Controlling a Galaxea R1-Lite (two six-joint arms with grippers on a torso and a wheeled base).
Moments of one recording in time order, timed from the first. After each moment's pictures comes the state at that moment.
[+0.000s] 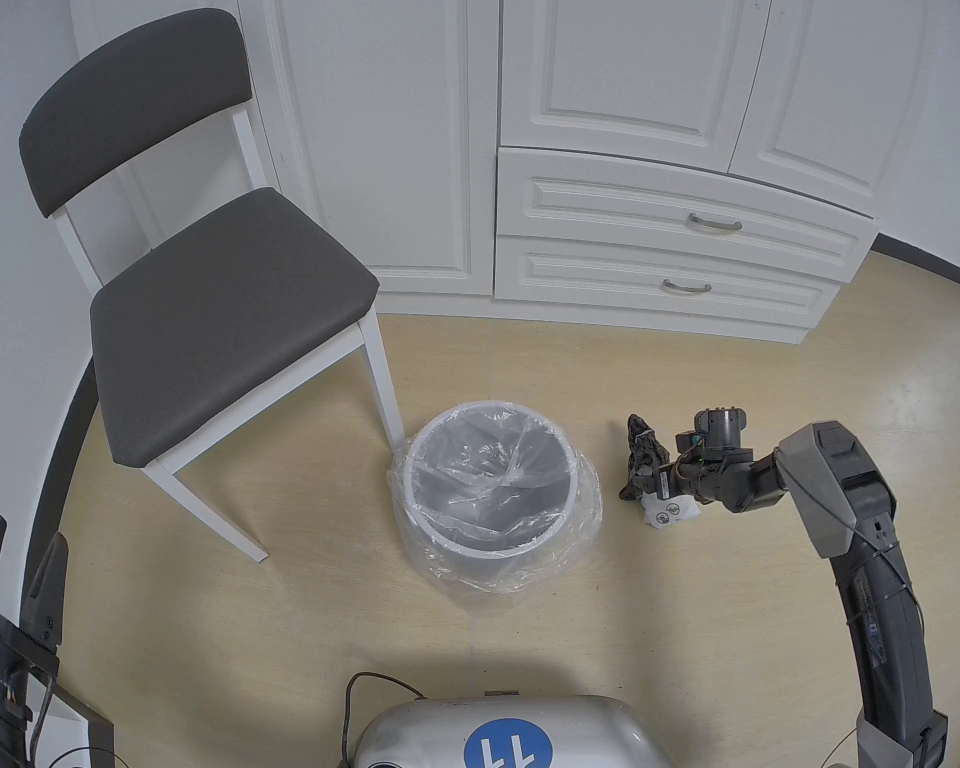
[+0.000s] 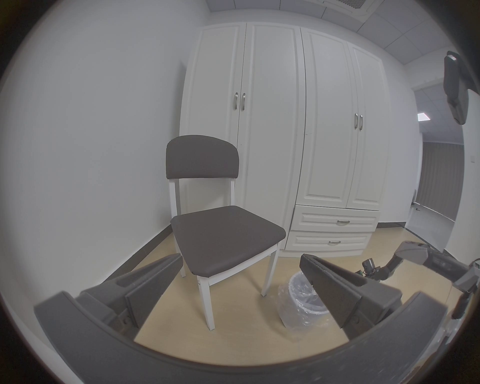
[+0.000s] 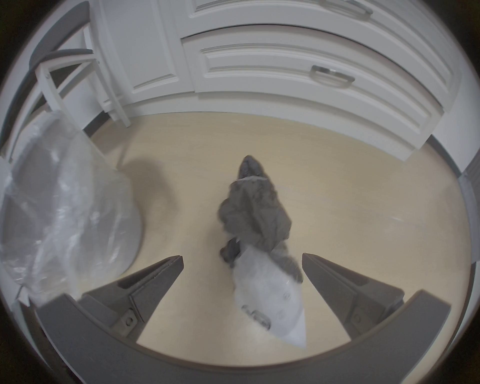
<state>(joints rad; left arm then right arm) -0.10 0.50 -0.02 -0.68 0.09 -0.06 0.08 2.82 -1.88 -0.37 0.09 -0.16</state>
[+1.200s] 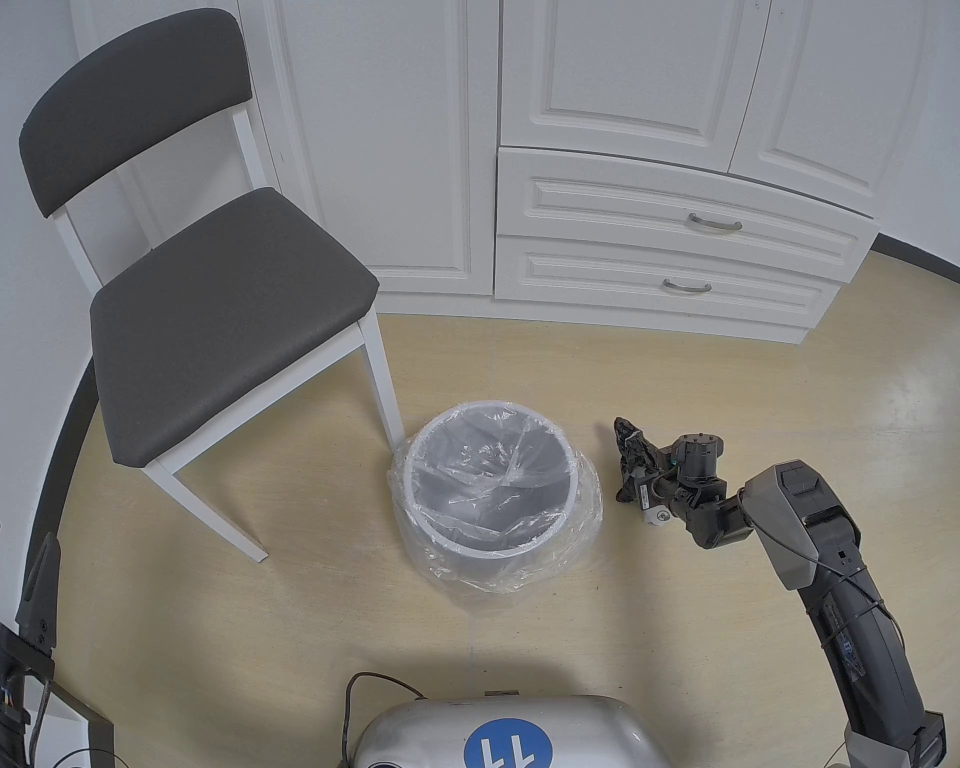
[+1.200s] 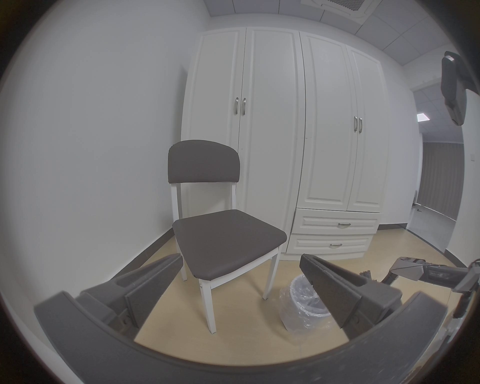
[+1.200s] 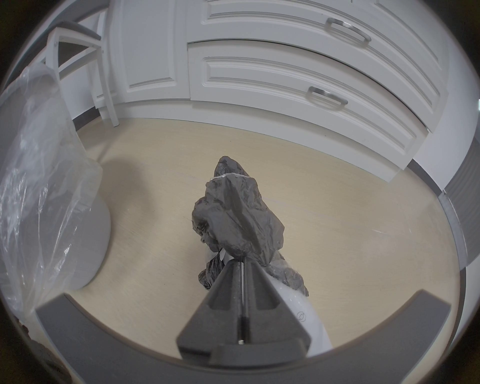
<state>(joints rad) -0.07 0.47 -0.02 -0.67 0.07 -0.06 0.13 3.00 -2.00 -0.62 -0.06 -0.20</state>
